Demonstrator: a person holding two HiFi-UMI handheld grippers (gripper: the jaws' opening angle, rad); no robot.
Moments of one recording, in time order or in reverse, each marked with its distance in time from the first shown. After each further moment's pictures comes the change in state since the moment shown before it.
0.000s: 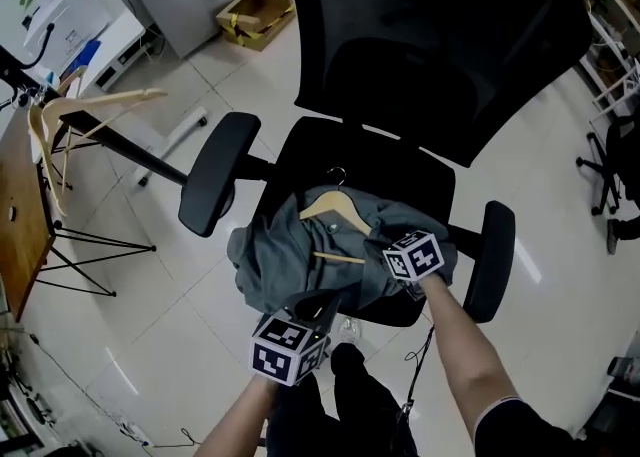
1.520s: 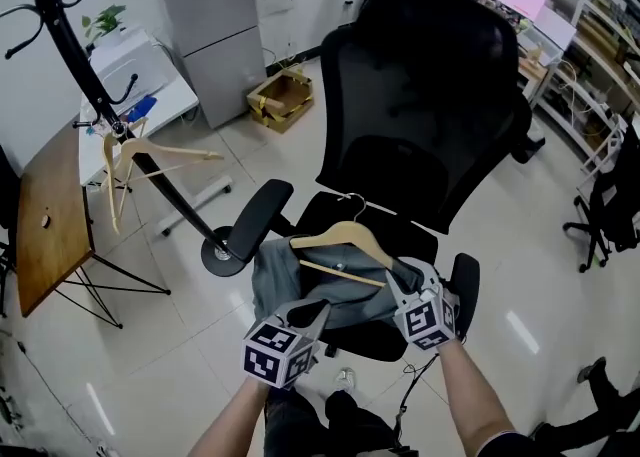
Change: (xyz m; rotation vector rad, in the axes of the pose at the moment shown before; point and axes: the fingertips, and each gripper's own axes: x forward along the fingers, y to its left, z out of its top) left arm -0.098 -0.024 0.096 0.129 -0.221 0.062; right arm -0.215 0.085 0.137 -0.669 -0.444 -0.411
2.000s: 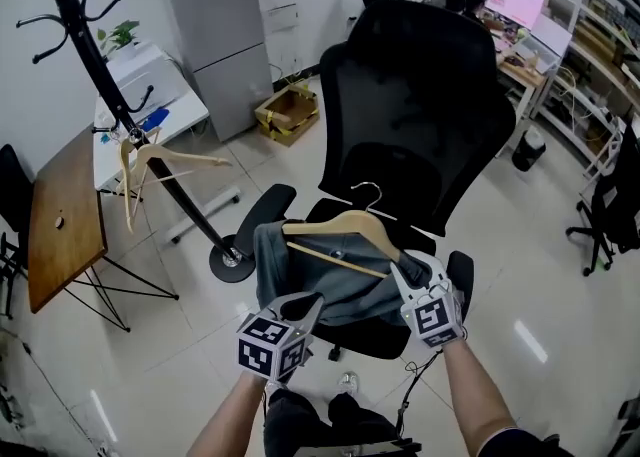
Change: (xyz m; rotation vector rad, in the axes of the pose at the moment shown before) left arm -0.027 -0.014 0.020 0.031 -0.063 0.059; right arm -0.049 -0.025 0.036 0.050 -0.168 -0.073
